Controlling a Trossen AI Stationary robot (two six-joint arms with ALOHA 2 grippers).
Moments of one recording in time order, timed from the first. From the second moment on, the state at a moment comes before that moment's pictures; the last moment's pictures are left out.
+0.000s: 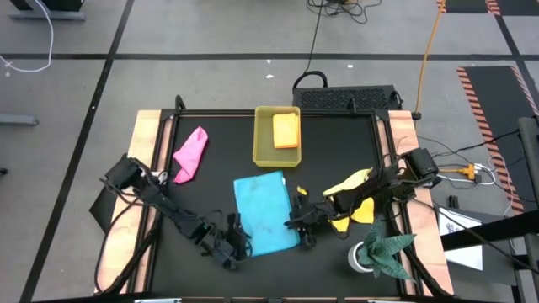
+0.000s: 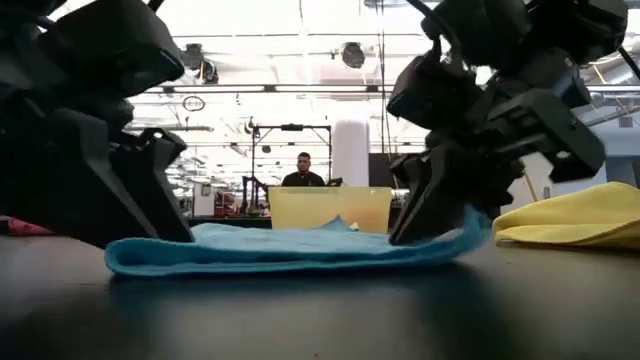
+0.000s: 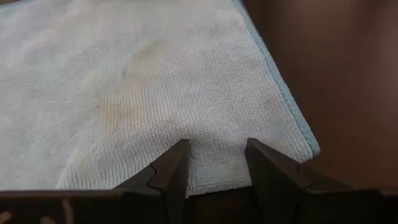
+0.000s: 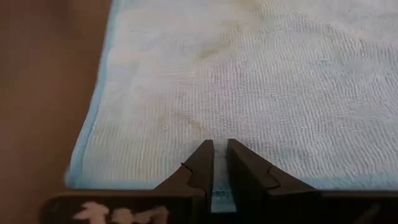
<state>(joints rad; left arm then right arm) -0.62 1.80 0.77 0.16 -0.39 -0.39 0.32 1.80 0.73 0.29 0.02 0.16</state>
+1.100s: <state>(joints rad) -0.69 1.82 0.77 0.26 -0.44 -0.22 0.49 1.81 0.74 0.39 0.06 -0.14</state>
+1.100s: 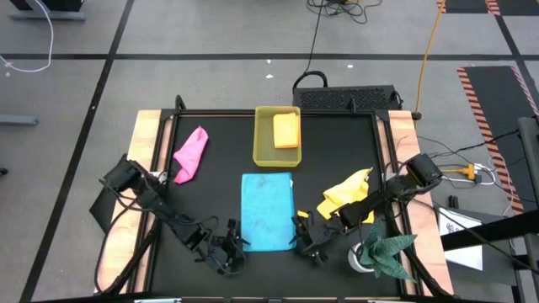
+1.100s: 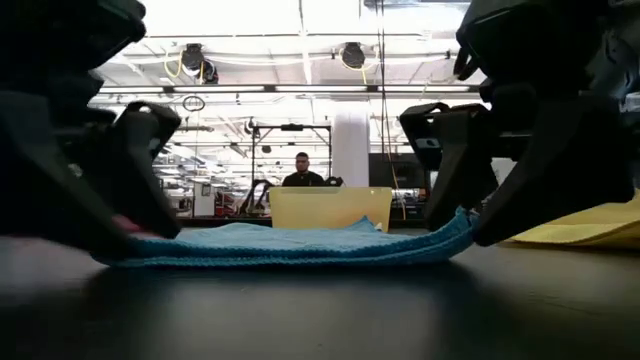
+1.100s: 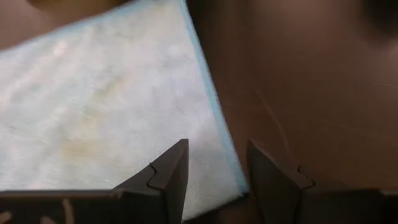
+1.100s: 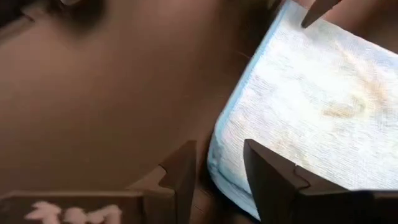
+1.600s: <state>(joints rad) -0.68 1.82 0.81 0.26 -0.42 -0.12 0.47 1.80 0.74 0.33 0.08 -0.11</state>
